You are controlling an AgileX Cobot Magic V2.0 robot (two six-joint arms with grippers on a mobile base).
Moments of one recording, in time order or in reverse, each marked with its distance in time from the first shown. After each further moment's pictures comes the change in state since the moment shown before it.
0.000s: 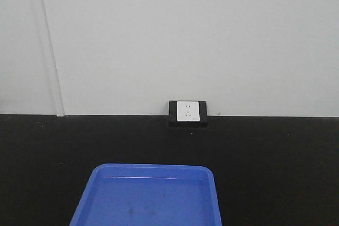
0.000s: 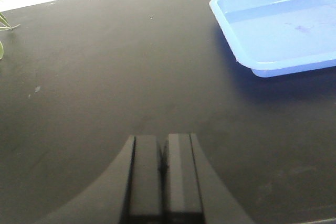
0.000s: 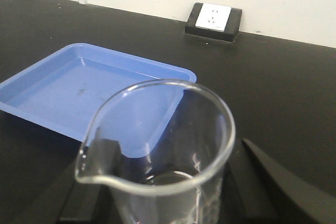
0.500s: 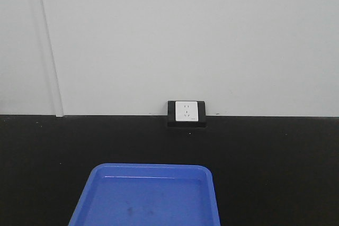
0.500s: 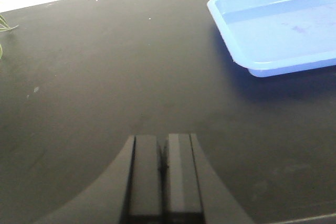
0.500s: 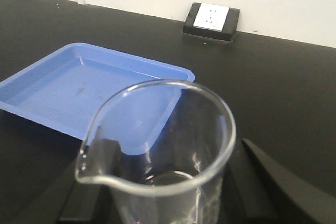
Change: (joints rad) left arm 0.000 0.000 0.000 0.000 0.000 0.000; right arm 0.000 0.000 0.000 0.000 0.000 0.000
